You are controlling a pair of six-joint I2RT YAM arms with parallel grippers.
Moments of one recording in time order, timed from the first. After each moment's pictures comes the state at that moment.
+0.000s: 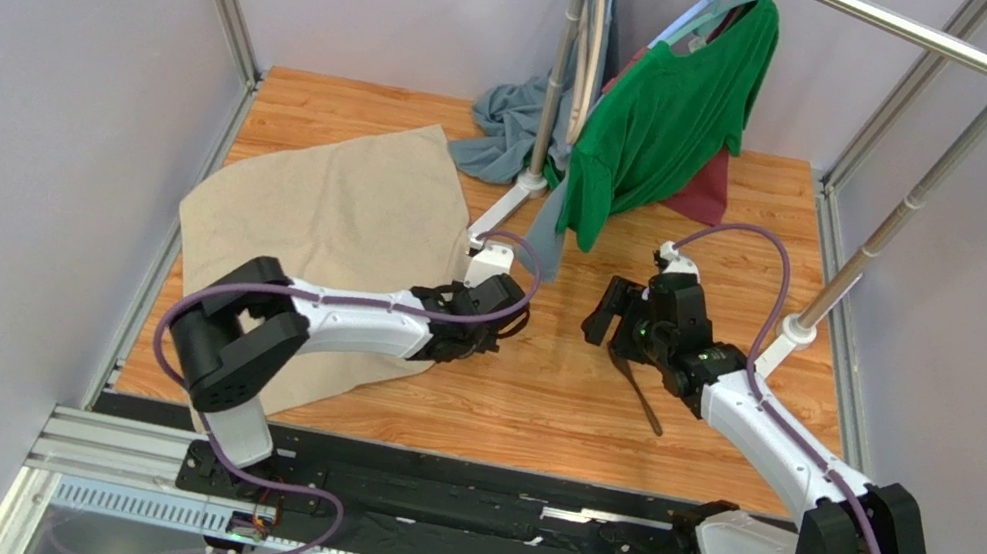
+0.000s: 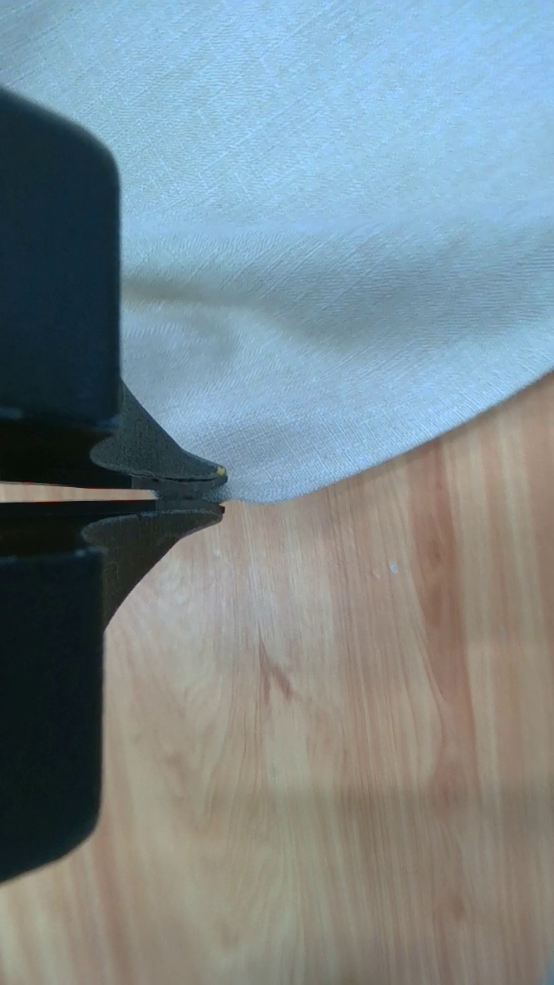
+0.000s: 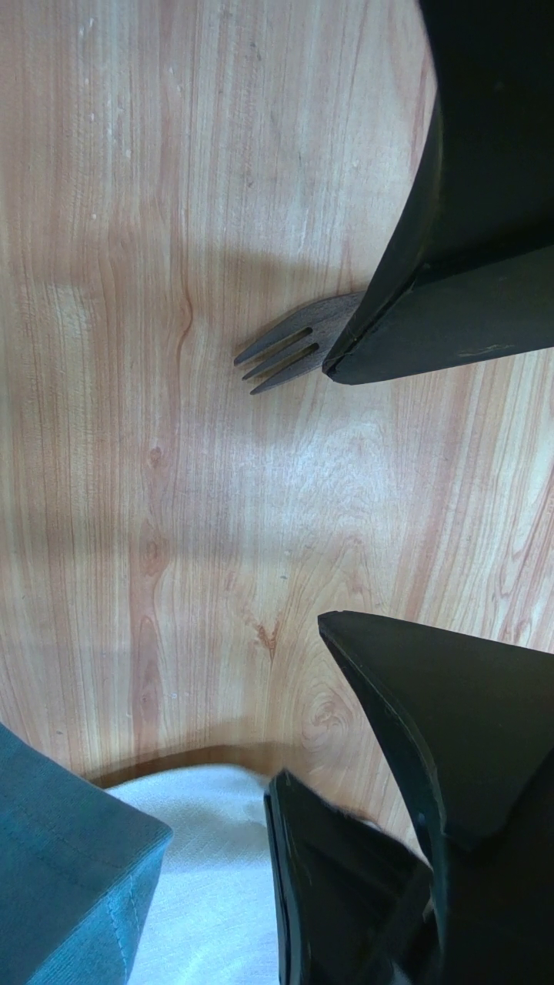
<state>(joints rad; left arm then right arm) -0.94 1.70 0.95 -0.18 -0.50 -0.68 0.44 1.19 0.67 -0.21 0.02 0.54</state>
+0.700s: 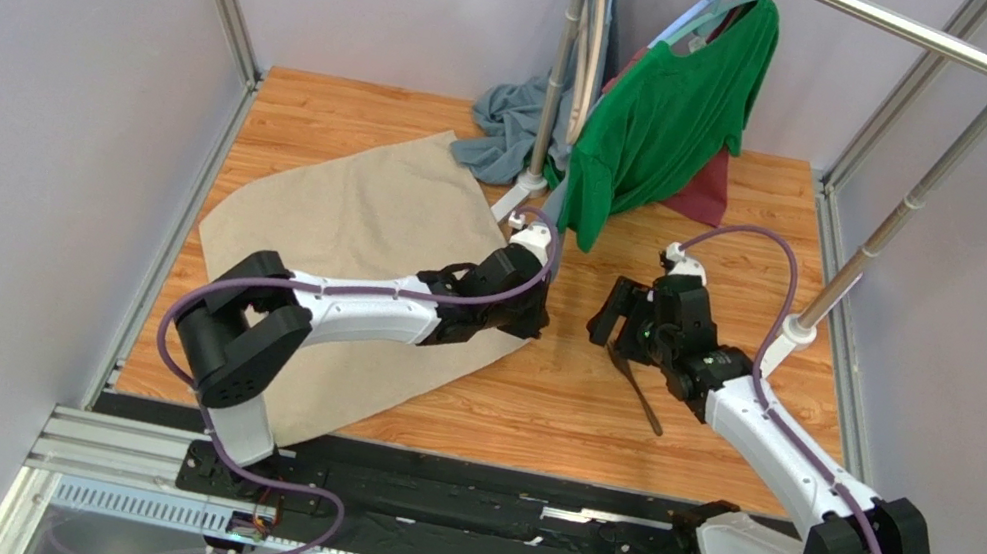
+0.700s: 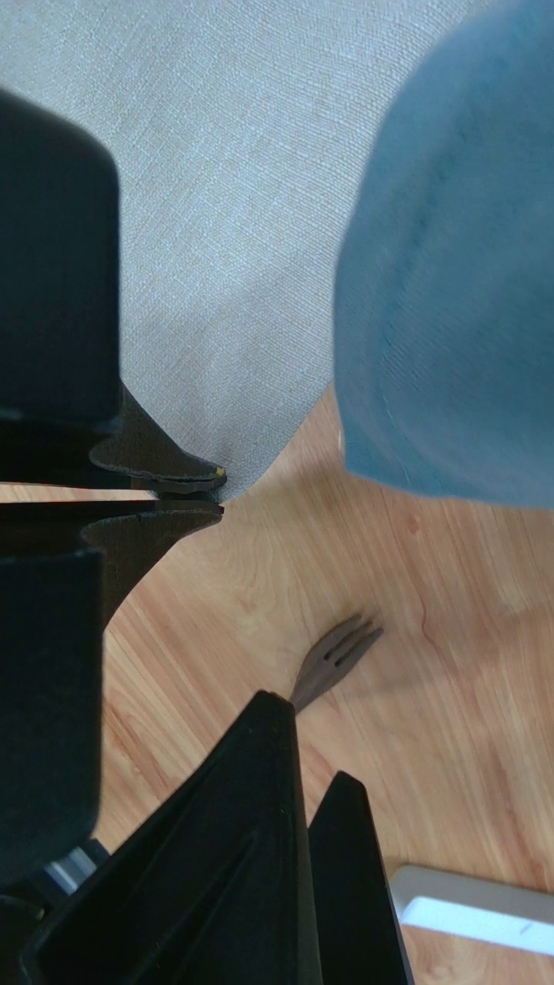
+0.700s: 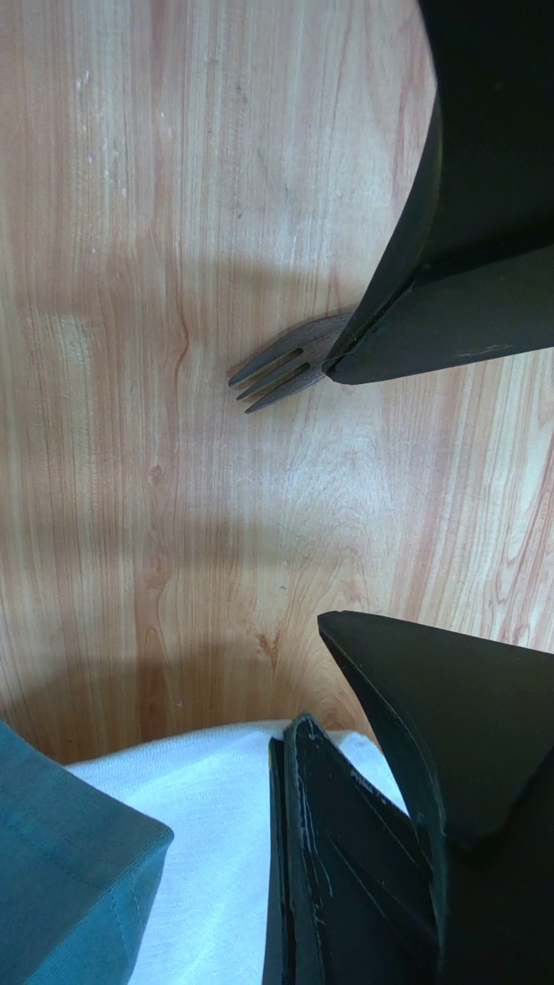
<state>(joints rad) -0.92 1.71 1.05 0.02 -0.14 -0.60 0.44 1.15 0.67 -0.24 0.05 0.54</state>
